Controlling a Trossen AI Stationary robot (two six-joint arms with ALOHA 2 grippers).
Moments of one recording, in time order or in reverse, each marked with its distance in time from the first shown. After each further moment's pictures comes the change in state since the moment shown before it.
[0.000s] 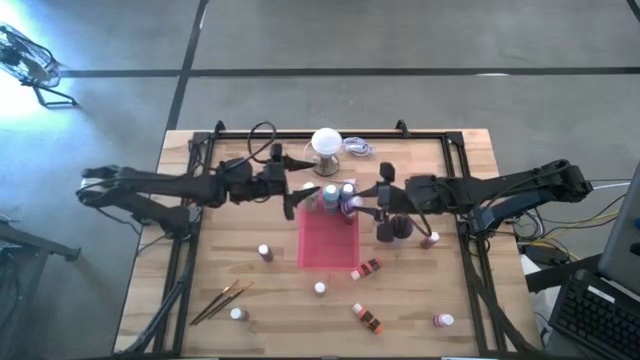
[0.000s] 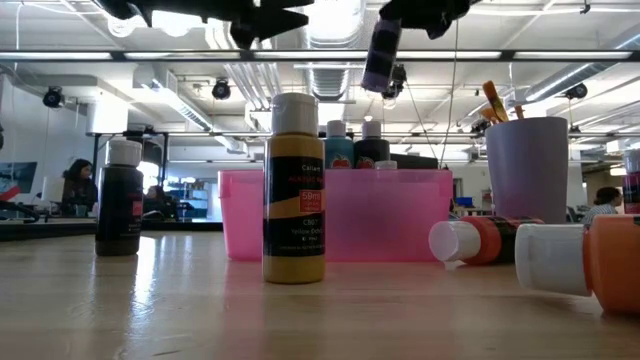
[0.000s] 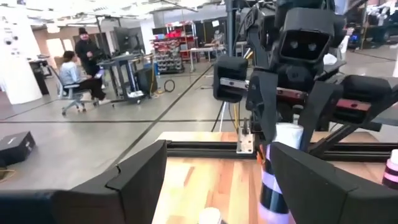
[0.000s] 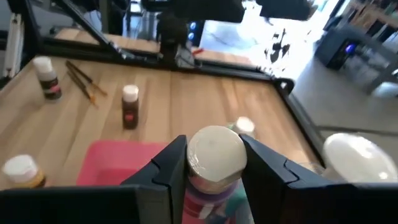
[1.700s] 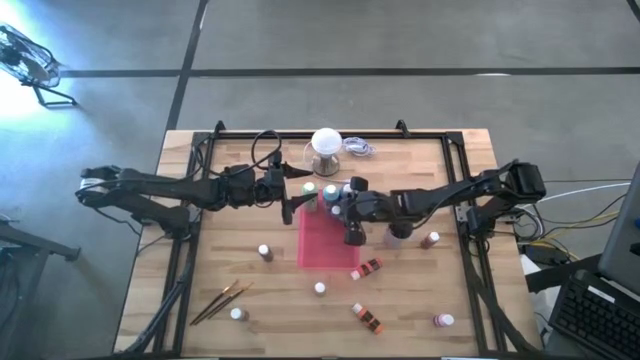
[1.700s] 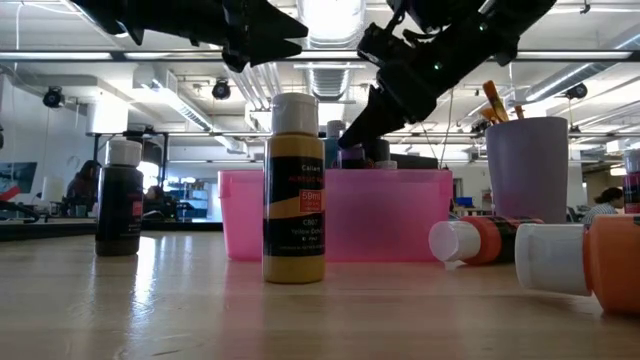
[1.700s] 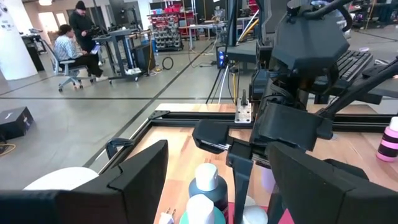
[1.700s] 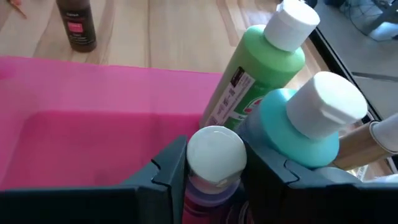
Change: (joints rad) left arm 0.001 -0.004 -0.087 -0.012 -0.005 -0.032; right arm -0.074 0.421 -0.028 0.191 0.027 0.020
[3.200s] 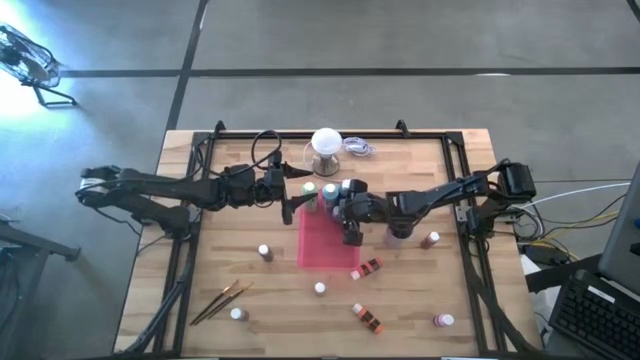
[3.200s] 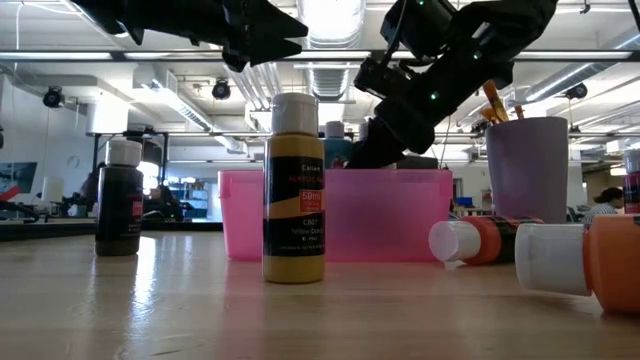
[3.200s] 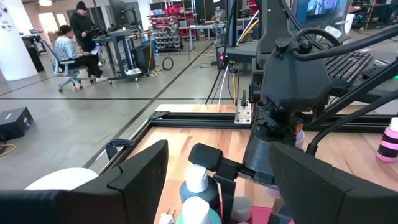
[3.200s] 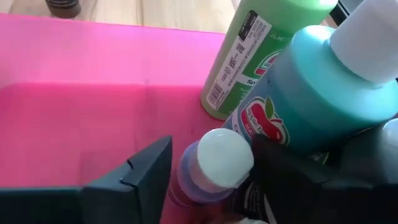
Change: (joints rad) left arm 0.000 0.000 0.000 0.001 0.000 0.000; right arm -0.027 0.074 -0.029 0.036 -0.015 0.031
